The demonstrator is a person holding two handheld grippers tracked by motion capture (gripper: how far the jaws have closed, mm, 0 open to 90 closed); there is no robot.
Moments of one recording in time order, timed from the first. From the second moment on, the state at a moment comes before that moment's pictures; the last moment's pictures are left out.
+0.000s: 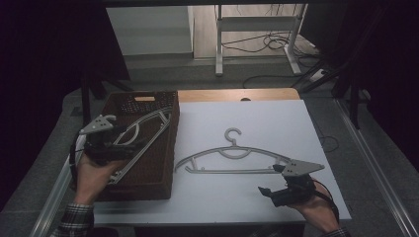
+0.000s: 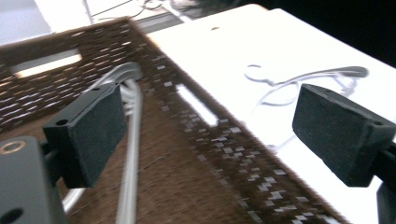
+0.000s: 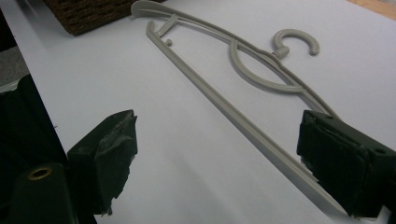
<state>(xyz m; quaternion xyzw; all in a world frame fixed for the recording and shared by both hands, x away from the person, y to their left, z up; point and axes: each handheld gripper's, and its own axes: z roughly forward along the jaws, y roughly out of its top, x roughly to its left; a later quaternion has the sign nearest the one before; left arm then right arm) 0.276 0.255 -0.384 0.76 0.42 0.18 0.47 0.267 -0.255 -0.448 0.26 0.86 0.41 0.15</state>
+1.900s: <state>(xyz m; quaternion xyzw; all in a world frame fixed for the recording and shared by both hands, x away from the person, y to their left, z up) 0.219 0.116 -0.447 0.82 0.29 0.11 0.49 0.270 -0.277 -0.457 0.32 0.83 0.44 0.12</state>
